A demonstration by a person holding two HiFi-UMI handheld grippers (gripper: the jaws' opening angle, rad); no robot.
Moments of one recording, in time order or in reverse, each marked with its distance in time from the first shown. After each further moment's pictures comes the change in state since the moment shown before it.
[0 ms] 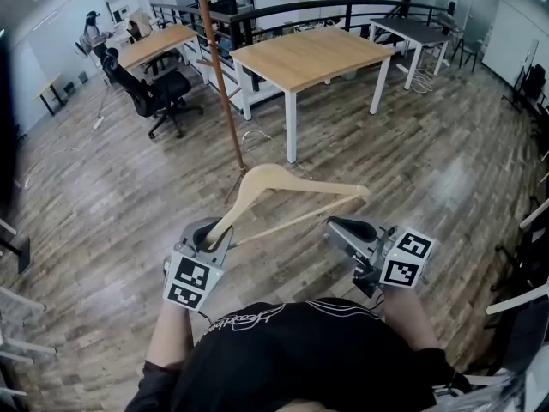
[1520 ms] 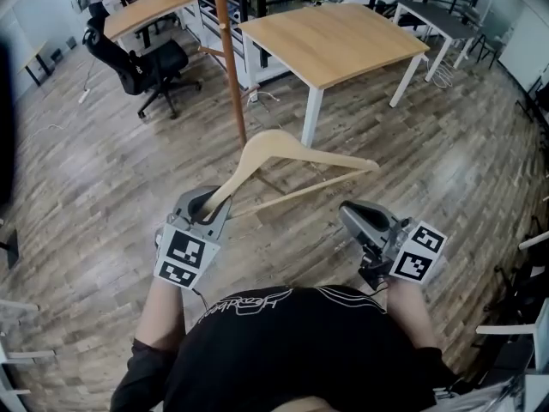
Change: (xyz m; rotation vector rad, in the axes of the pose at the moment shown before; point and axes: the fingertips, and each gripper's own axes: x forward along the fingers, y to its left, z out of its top) left arm 0.197 0.255 -0.027 -0.025 -0.004 -0.023; right arm 0.215 -0.219 0.051 0.101 0.025 -0.058
